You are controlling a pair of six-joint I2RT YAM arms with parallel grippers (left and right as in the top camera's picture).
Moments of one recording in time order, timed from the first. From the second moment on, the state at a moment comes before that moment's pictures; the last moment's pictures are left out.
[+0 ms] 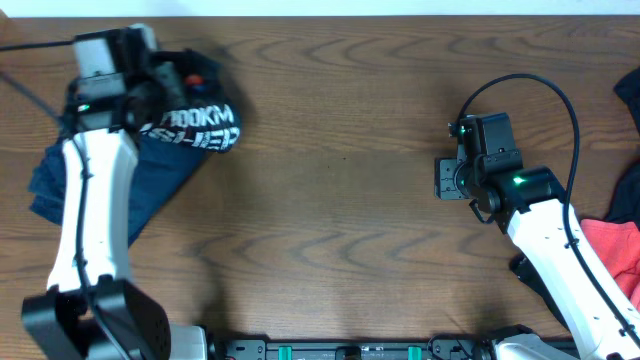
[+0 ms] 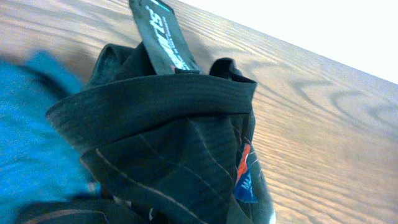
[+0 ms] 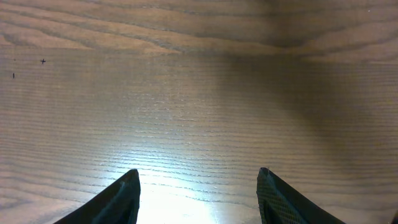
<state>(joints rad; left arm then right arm) 0.20 1.58 1.42 -0.63 0.20 -0.20 0.25 1.32 0.99 -0.74 0.08 0.20</state>
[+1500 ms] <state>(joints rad) 0.52 1.84 1.40 -0.48 -0.09 -0.33 0.23 1.32 0.99 -0.74 0.10 0.20</state>
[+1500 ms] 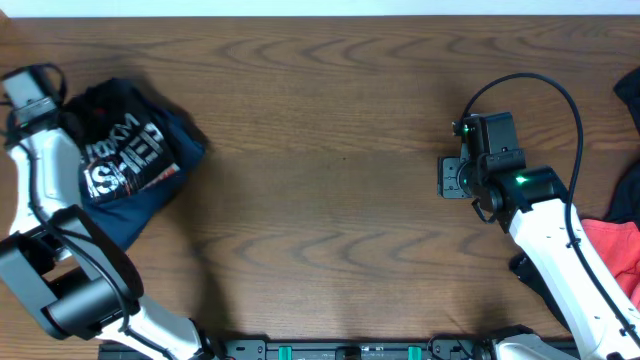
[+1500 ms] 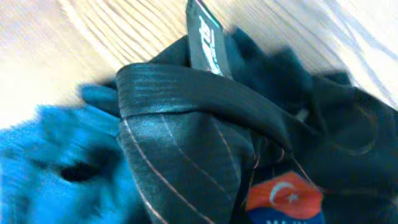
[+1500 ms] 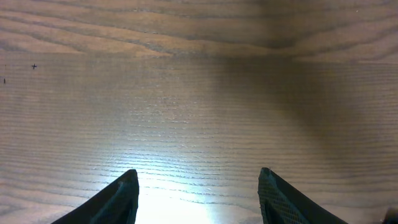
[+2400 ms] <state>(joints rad) 0.38 1.60 1.40 -0.53 0.32 -0.19 0.23 1.32 0.99 -0.55 -0.01 0.21</state>
